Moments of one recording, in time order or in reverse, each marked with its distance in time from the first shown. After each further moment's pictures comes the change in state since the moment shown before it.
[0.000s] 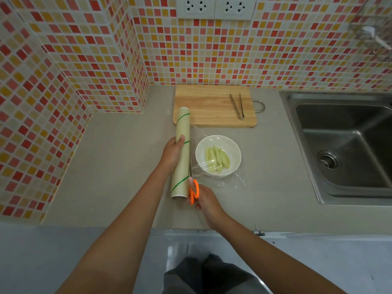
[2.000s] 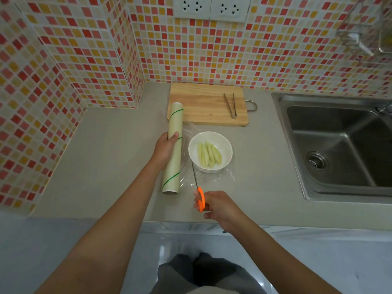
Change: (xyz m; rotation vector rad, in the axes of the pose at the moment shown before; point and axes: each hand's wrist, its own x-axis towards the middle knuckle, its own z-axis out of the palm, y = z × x) left_hand -0.009 0.000 -0.001 -0.007 0.041 0.051; right_hand -0.059 -0.021 -0.046 0.039 -0.012 0.265
